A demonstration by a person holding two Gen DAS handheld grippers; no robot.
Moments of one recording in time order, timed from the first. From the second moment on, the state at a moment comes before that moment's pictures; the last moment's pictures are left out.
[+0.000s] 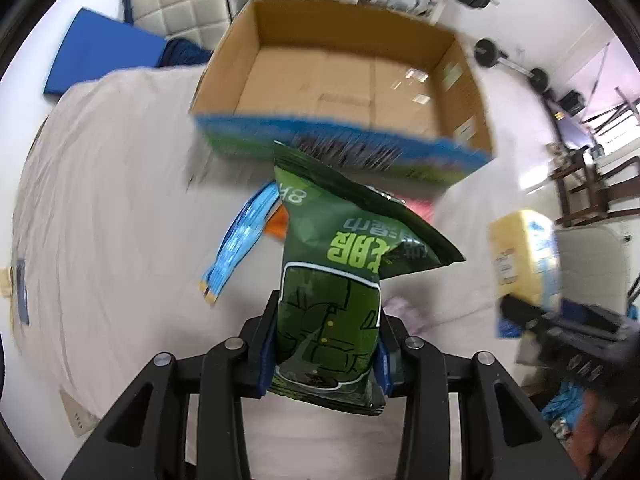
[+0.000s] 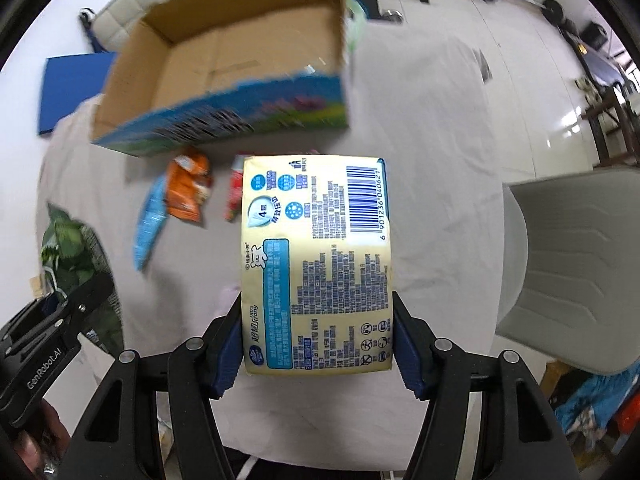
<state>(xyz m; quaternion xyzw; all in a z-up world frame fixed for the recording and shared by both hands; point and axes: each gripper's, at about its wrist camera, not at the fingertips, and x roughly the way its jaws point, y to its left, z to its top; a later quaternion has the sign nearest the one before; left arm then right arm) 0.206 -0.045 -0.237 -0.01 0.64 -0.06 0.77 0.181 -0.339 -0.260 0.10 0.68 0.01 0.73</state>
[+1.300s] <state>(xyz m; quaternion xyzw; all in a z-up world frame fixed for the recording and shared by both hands) 0.519 -0.106 -0.354 -0.10 0.74 -0.17 0.64 0.489 -0.297 -0.366 0.06 0.69 -0.02 0.72</state>
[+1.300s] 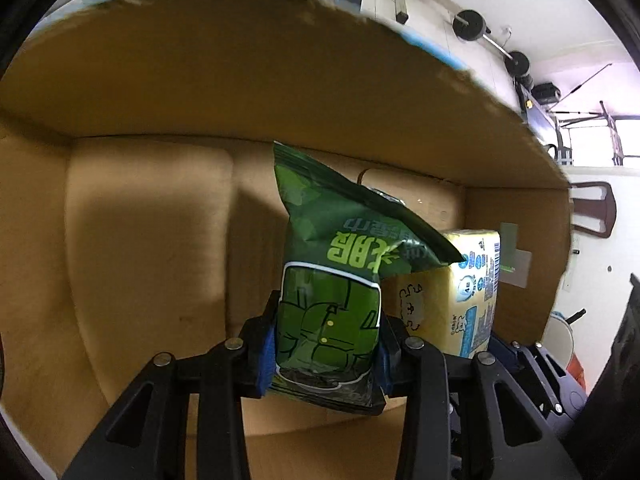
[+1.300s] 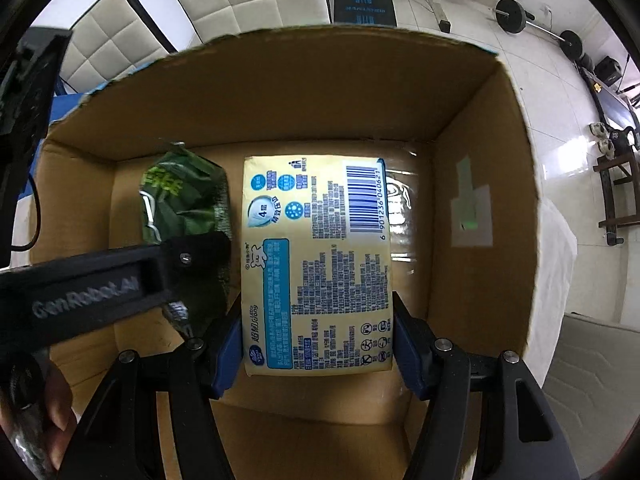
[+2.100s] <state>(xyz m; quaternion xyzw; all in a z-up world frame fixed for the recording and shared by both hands) 0.460 -0.094 -0.229 0.00 0.69 -0.10 0.72 0.443 -0.287 -0.348 0.06 0.69 -0.03 0.72</state>
